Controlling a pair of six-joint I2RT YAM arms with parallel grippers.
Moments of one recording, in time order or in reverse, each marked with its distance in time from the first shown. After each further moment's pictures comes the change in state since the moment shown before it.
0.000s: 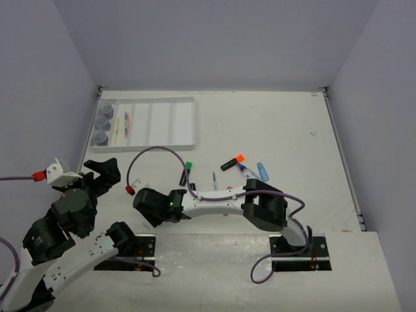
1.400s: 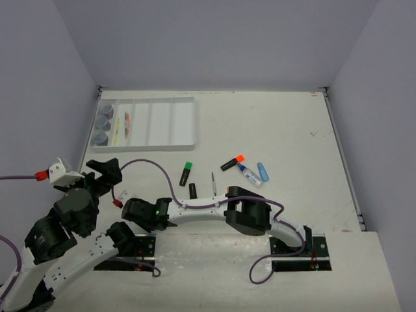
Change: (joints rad) left arm 0.006 0.002 -0.014 0.005 0.002 0.005; right arm 0.050 0.196 0.210 -0.071 0.054 -0.128
